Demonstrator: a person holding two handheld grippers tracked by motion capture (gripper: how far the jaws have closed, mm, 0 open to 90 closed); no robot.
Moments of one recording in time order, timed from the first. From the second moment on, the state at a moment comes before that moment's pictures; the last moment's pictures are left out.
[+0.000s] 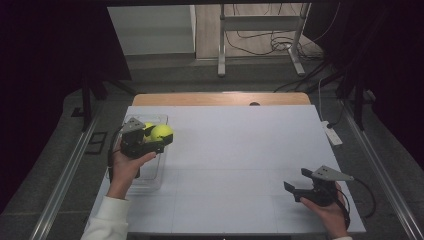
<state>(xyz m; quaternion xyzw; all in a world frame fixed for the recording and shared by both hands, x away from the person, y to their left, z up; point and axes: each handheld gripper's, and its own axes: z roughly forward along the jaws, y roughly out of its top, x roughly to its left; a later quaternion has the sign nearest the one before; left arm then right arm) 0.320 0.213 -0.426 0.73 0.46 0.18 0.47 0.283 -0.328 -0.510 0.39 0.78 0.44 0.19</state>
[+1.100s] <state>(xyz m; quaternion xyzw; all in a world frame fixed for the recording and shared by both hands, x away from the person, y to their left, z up) 0.330 0.256 -0.437 0.69 0.53 0.22 0.45 0.282 -0.328 -0.510 0.39 0.78 0.44 0.19</state>
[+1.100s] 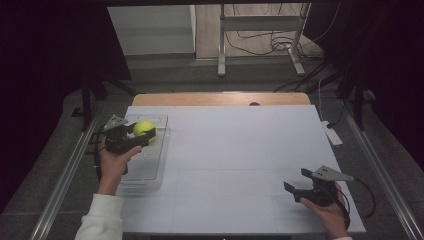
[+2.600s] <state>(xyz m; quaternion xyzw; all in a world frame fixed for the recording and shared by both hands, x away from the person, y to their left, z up) 0.341 0.282 -0.453 0.69 0.57 0.21 0.39 0.282 -0.328 -0.510 0.39 0.78 0.44 0.19</state>
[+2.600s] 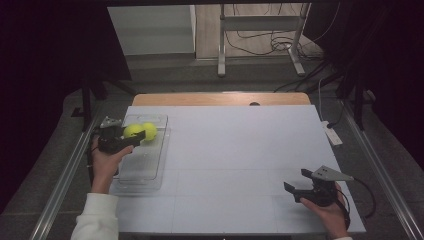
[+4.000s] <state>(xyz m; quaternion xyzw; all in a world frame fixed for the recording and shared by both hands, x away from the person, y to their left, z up) 0.351 0.281 -0.474 0.73 0.59 0.18 0.31 0.282 -0.328 -0.511 0.39 0.78 0.44 0.19</state>
